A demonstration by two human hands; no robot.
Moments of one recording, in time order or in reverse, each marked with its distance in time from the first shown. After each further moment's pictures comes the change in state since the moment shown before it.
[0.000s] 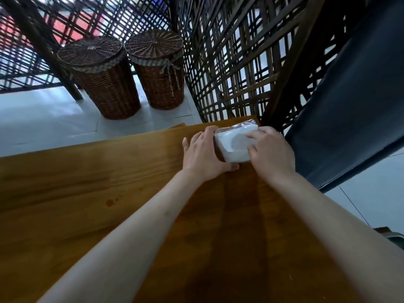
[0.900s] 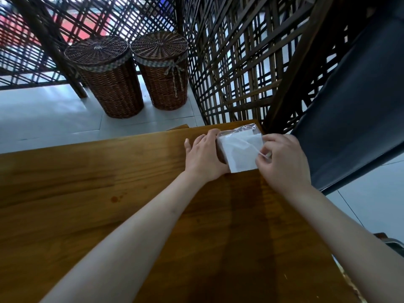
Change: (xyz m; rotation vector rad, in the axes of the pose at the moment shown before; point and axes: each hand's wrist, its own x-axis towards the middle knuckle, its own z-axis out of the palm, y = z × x) left_hand -0.002 0.002 0.001 -0.010 -0.002 -0.010; right_hand -0.023 0.009 -0.023 0.073 0.126 -0.139
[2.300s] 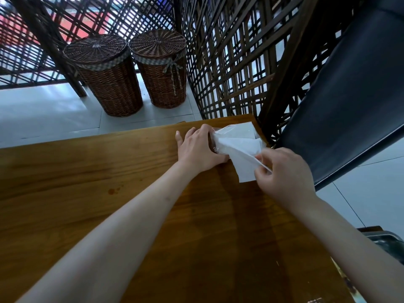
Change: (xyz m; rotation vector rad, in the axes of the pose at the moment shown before) left_hand 0.001 -0.002 -0.004 0.105 0.042 -0.017; right_hand -0.034 0.000 -0.020 -0.003 -0.133 -0.016
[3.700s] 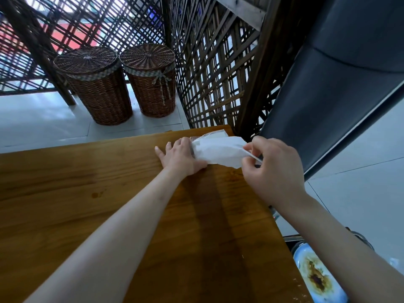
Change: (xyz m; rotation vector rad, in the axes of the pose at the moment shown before) left_hand -0.001 0.019 0.002 0.160 -0.136 -0.245; right_hand -0.009 -0.010 -0.065 0.067 0.223 -0.045
